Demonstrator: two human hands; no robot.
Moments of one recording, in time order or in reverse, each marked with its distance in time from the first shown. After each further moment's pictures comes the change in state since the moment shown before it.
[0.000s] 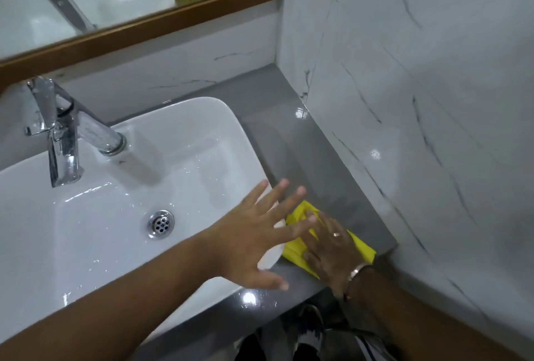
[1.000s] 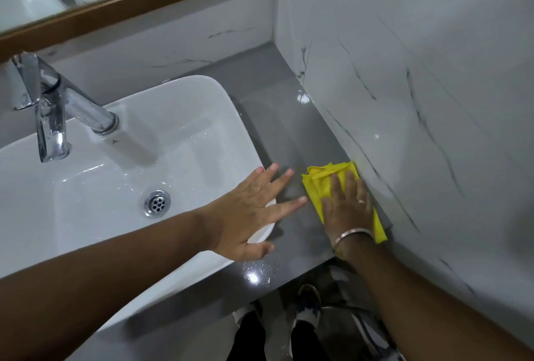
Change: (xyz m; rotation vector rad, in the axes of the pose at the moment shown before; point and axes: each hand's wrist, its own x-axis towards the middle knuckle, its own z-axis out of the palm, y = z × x) left_hand 0.005 -0.003 0.015 -0.078 -0.090 0.015; right_hand 0.022 0.026 -0.014 0.149 0.101 0.695
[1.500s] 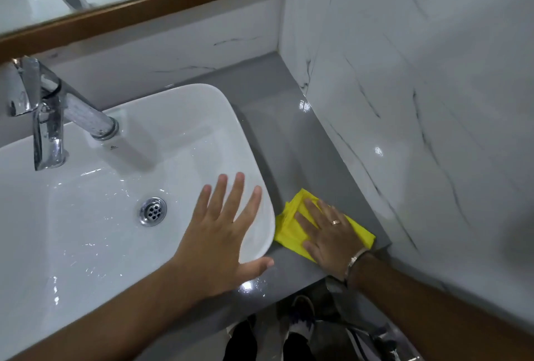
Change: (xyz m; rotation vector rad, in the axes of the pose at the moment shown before) left_hand -0.031 0.037 0.000 0.104 0.102 -0.574; right_hand -0.010 0.010 0.004 -0.180 -0.156 -0.733
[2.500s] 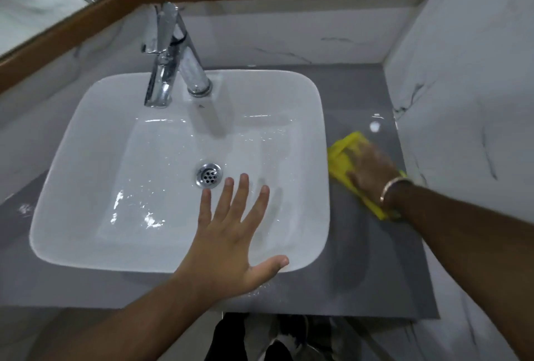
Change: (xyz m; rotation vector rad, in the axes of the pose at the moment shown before) left_hand -0.050 0.003 0.012 -0.132 0.079 -0.506; right_hand 0.210 0.074 -0.036 -0.046 -0.177 -0.168
